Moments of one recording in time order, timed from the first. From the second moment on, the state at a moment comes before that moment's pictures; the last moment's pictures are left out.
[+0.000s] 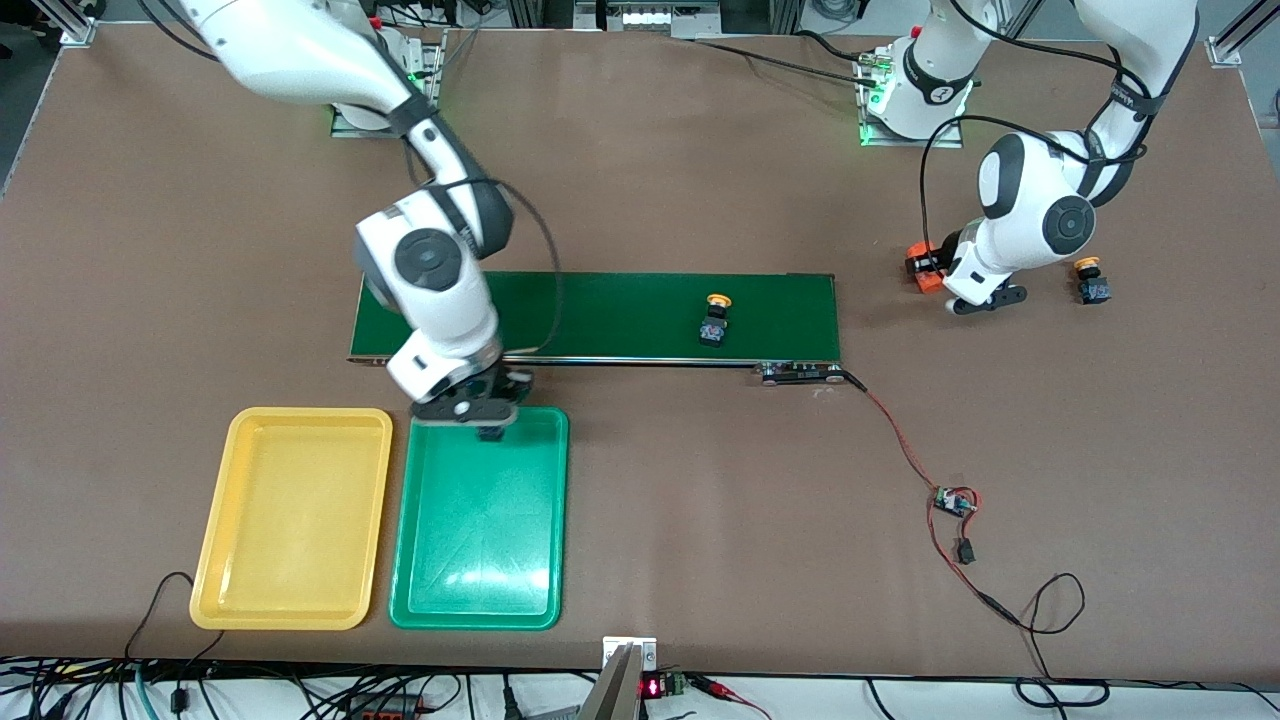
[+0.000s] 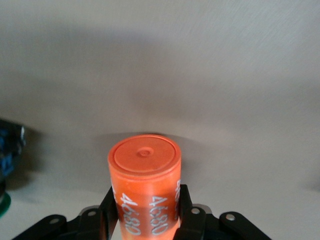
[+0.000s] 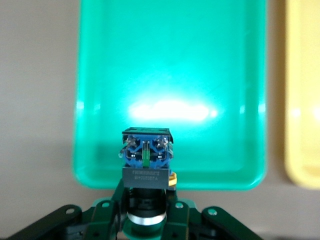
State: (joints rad) left arm 0.25 0.18 -0.26 -2.58 -0.10 2.45 -0.18; right arm 0.27 0.57 0.20 -1.67 -0.33 2.37 0.62
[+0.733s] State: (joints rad) left arm 0.15 0.14 -0.34 -2.24 0.12 2.32 0.06; right arm 0.22 0.73 0.15 -1.64 -0.34 2.59 0.56
